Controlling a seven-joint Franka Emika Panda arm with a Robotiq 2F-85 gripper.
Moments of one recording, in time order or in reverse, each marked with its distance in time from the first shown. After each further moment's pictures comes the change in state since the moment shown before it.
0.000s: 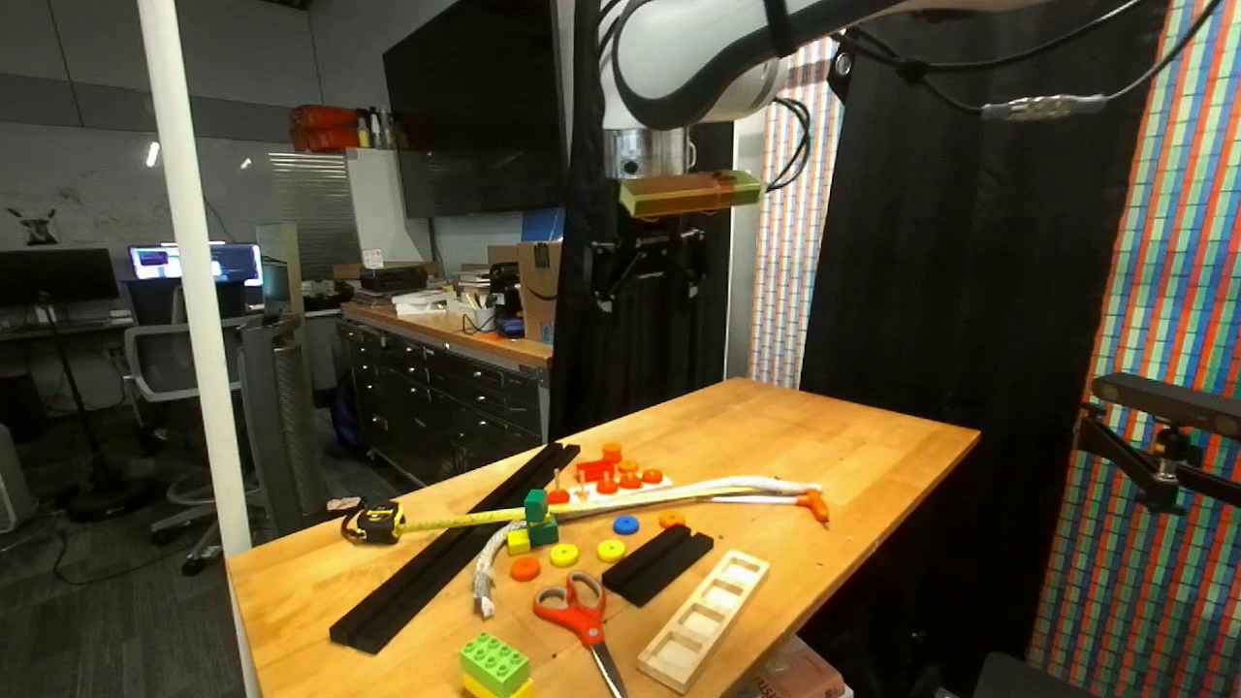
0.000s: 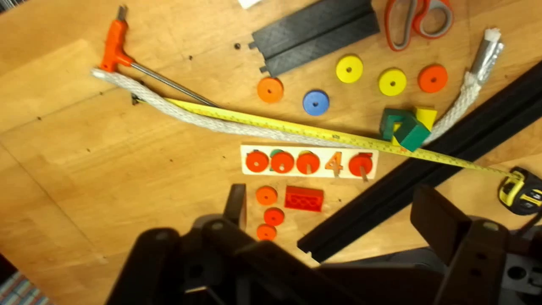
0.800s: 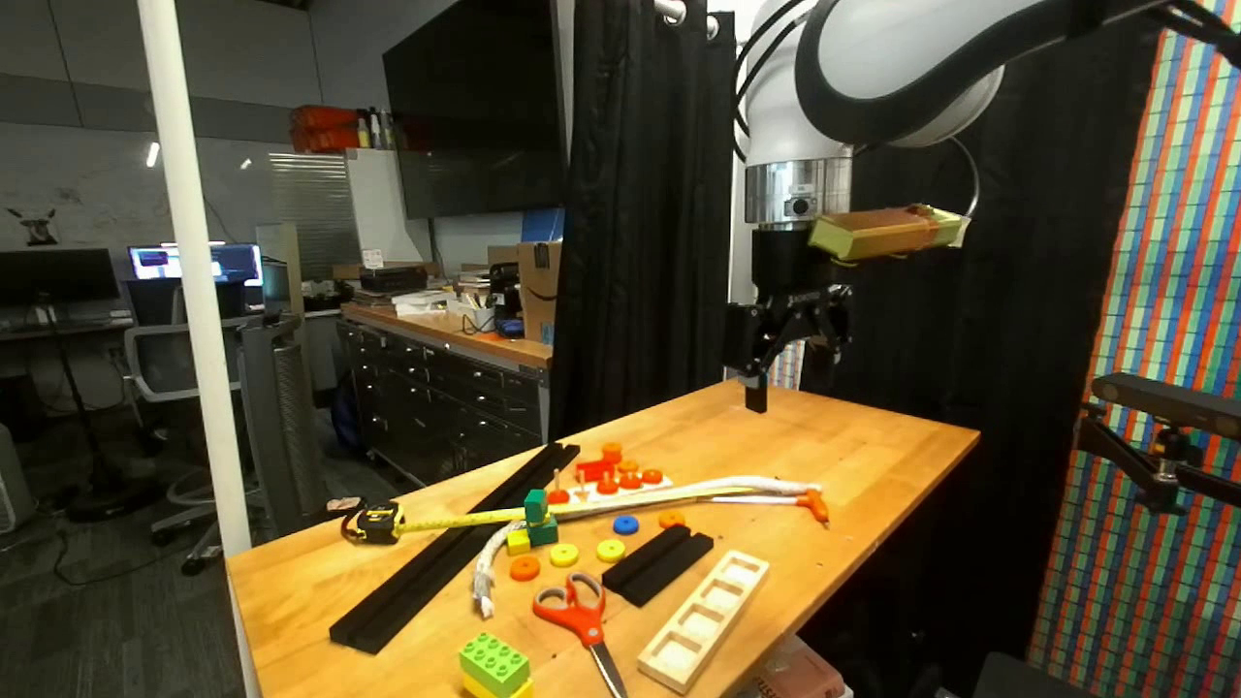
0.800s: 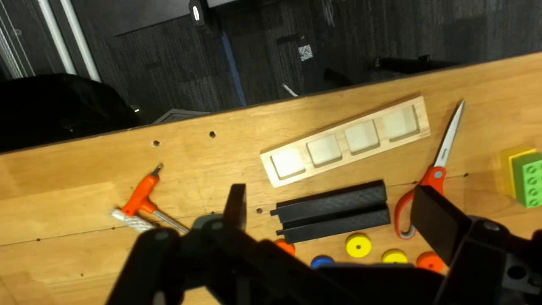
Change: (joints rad) arm -0.042 -0.481 0.034 -0.536 0.151 -0.060 -0.225
